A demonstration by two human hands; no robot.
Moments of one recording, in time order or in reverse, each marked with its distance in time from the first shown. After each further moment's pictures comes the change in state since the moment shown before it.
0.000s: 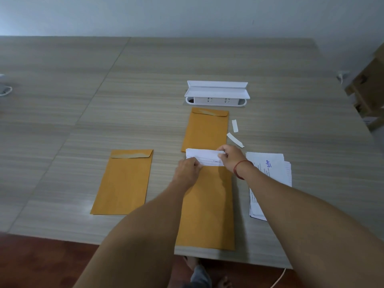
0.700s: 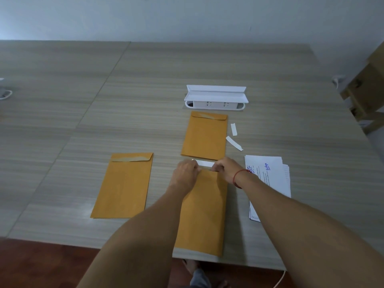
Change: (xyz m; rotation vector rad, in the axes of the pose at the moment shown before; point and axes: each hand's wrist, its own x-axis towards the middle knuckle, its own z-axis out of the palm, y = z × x) left_hand -0.011 0.002 -0.010 0.143 0.007 0.104; right_hand -0.009 0.010 0.017 -0.135 -0.160 -0.045
